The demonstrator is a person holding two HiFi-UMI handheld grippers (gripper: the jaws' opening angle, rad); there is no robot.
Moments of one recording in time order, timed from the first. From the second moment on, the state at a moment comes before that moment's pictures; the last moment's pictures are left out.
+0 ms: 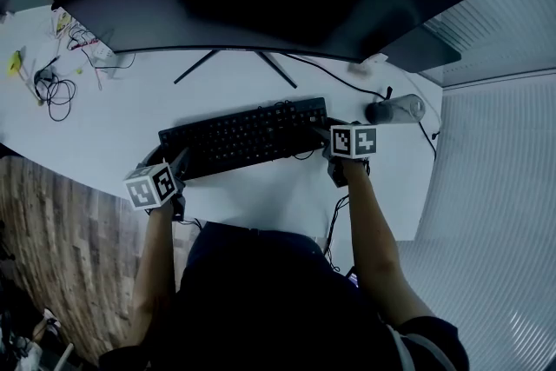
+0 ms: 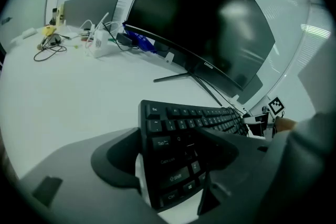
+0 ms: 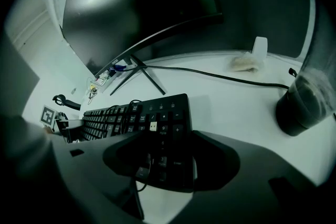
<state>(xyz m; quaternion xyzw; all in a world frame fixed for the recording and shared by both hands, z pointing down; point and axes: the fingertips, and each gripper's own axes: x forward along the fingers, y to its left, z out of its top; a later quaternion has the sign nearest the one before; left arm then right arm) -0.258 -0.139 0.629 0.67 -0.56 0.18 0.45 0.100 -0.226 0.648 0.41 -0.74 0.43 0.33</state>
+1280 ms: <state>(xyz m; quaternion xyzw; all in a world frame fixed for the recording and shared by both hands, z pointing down) -0.223 -0.156 0.580 0.73 -0.50 -0.04 0.47 0.090 -0.247 0.408 0.51 -0.80 0.07 0.31</state>
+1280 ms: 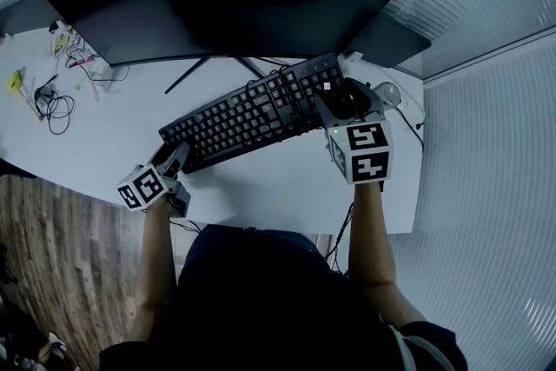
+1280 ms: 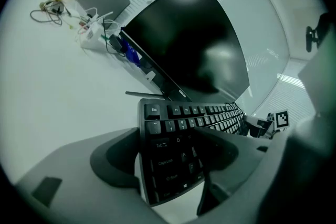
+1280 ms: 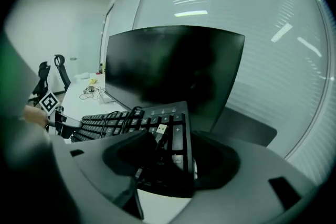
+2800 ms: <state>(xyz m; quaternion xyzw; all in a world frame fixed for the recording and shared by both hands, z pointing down) -0.233 -0.159 0.544 0.75 -0.57 0.17 0.28 0.133 -0.170 0.621 0.50 -0.69 0.47 0.25</state>
